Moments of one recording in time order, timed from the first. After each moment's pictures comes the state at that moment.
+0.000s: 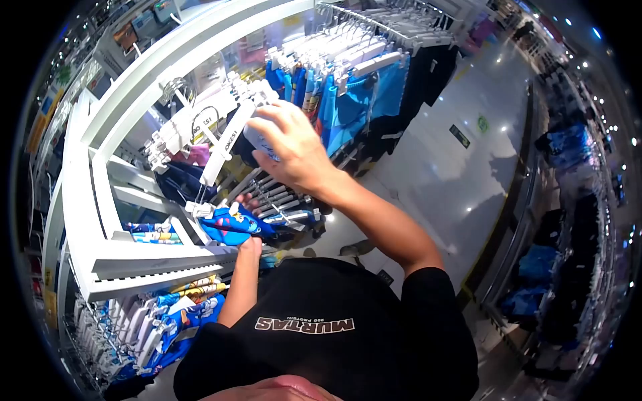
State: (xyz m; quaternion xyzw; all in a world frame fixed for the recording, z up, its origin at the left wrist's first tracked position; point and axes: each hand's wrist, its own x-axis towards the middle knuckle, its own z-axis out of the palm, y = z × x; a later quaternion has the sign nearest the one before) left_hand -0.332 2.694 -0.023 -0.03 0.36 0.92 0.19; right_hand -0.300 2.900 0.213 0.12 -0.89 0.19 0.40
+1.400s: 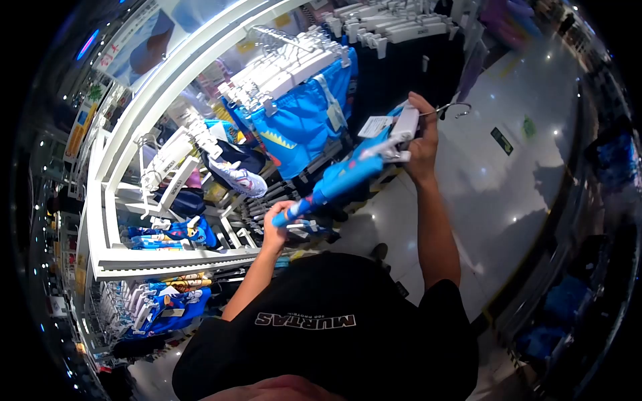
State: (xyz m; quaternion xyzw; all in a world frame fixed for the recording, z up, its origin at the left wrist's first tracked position) left_hand -0.252 2.883 0.040 0.08 0.67 0.69 0.26; right_hand -0.182 3.235 0.133 -0.01 -0.70 0.51 0.50
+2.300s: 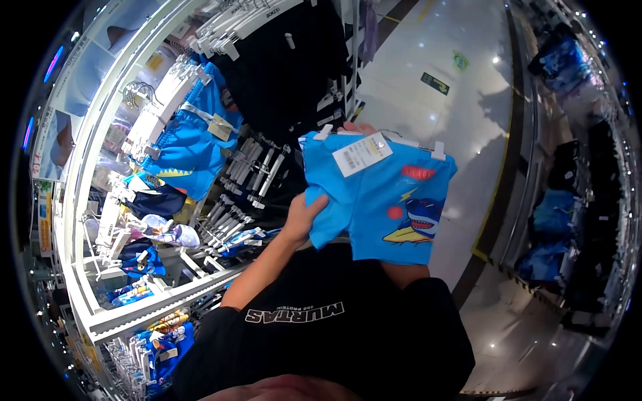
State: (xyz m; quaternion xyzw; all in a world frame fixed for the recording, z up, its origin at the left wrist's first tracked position) left_hand -0.113 3.089 0.052 0.18 0.51 0.63 0.56; right_hand -0.016 3.267 0.063 -0.03 -0.17 0.92 0.36
